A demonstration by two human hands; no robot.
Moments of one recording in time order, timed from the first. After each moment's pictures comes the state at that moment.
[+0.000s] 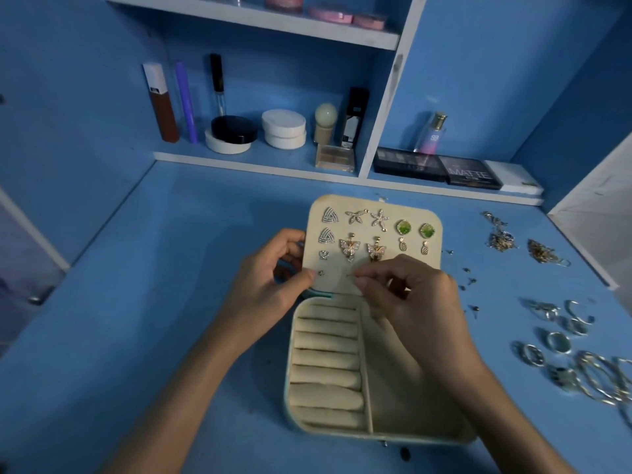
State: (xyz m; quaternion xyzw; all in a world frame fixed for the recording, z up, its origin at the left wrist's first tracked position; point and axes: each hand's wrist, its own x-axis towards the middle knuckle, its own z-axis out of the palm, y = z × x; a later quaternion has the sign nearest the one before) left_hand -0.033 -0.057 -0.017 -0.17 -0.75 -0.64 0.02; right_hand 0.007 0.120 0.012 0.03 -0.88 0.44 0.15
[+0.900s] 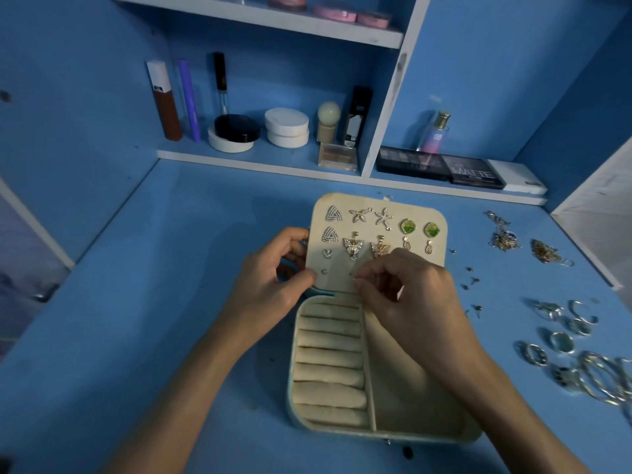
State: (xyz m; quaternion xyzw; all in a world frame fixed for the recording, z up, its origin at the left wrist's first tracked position) left_hand -0.033 -0.057 -0.015 -0.17 -0.75 -0.64 0.02; right_hand 0.004 0.119 0.015 0.10 -0.93 0.32 0.17
